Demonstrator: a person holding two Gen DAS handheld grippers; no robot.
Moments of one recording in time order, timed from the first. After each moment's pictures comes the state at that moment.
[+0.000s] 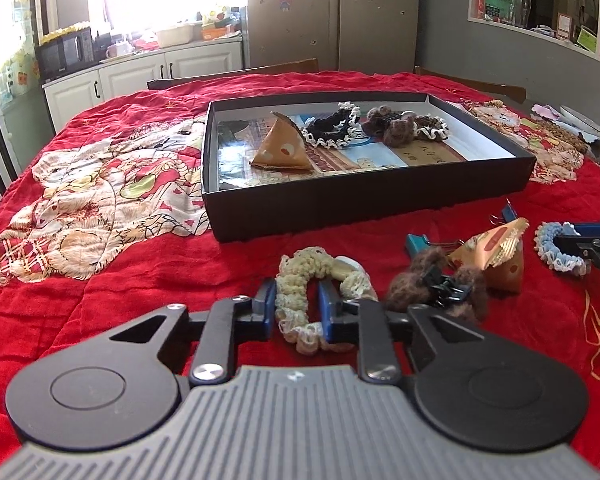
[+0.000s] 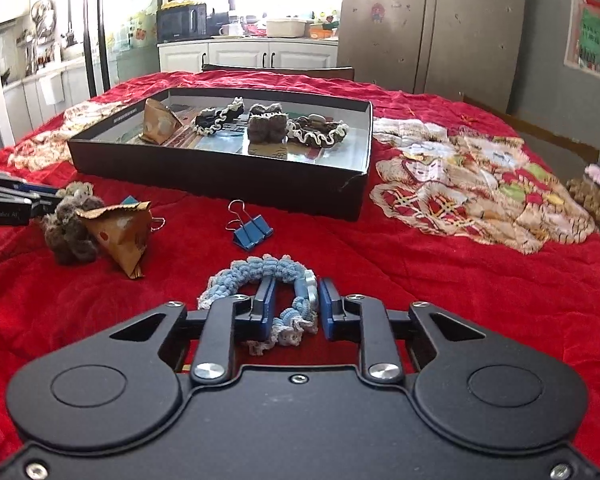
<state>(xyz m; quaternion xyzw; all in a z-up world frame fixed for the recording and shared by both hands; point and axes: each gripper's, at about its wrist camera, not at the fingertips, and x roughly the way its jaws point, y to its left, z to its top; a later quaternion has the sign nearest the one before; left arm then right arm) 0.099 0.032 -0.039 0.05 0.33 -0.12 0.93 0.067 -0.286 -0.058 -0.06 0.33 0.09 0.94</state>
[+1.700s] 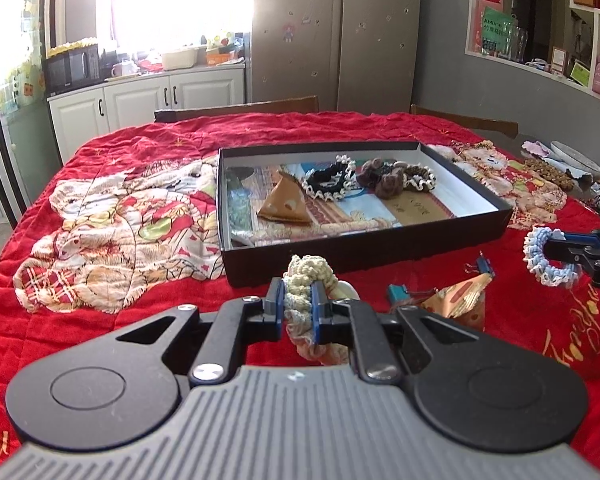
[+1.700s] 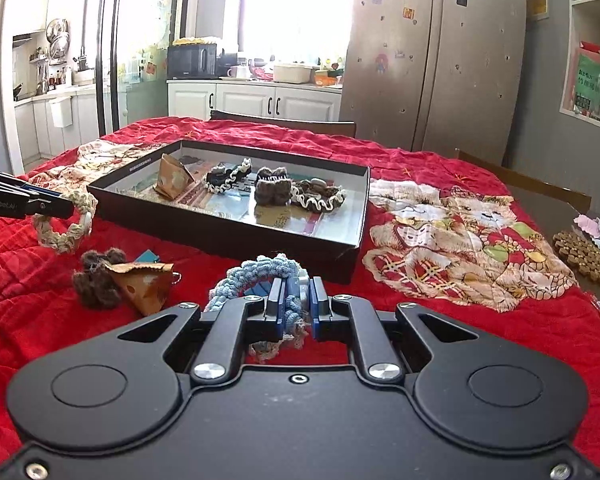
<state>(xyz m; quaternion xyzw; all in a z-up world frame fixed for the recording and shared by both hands) 0.085 0.041 0.005 0.03 0.29 -0.13 0.95 0.051 -0.287 -0.018 -0.07 0.26 0.10 0.96</state>
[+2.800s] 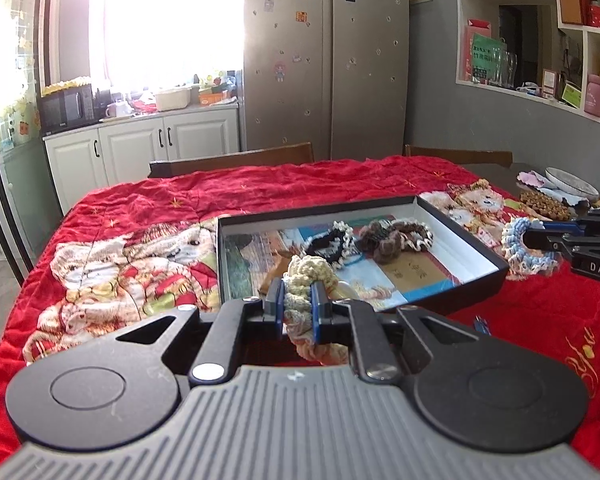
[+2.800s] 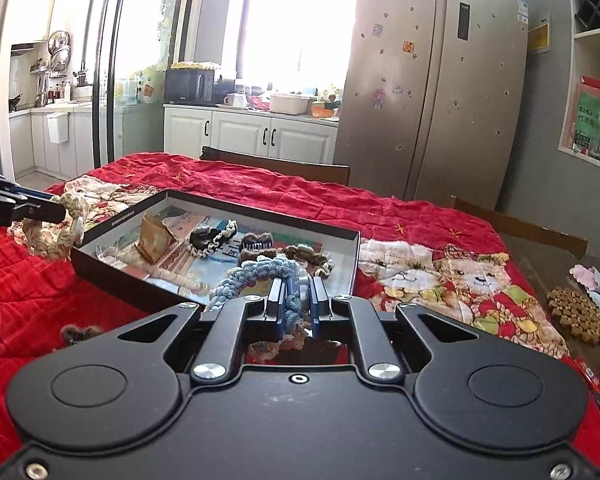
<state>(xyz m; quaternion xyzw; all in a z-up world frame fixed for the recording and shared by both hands) 0.108 0.038 0.045 0.04 0.24 -0.14 0.96 0.093 -0.281 0.023 -0.08 0.22 0.10 0.97</state>
